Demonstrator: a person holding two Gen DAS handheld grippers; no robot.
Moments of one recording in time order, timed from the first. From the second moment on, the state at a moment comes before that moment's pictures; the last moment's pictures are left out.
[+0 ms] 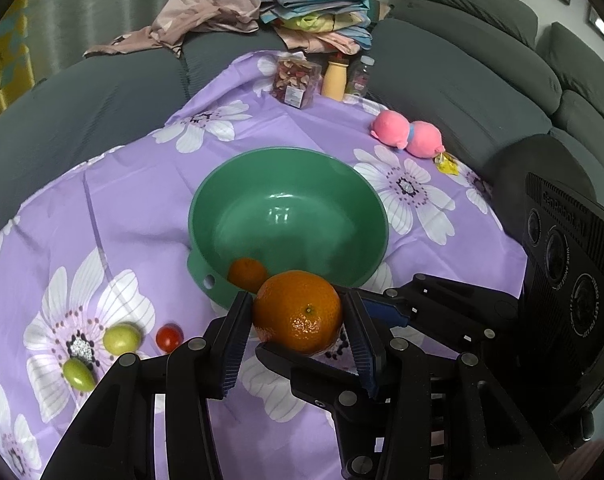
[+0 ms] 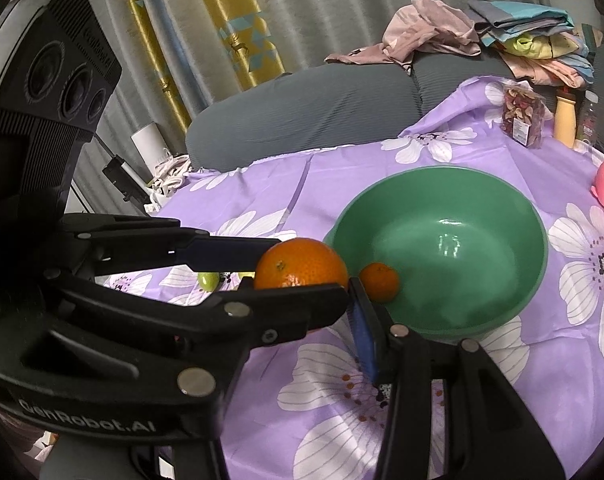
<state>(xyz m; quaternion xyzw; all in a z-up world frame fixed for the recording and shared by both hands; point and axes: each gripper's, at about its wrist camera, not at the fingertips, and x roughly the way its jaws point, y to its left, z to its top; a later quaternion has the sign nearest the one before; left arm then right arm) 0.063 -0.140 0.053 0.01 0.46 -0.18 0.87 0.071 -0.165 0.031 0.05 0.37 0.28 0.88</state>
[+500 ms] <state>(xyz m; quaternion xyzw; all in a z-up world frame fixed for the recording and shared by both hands) 0.080 -0.149 0.050 0.01 0.46 -0.19 0.87 0.081 -0.175 0.027 0.06 0.37 0.27 0.89</state>
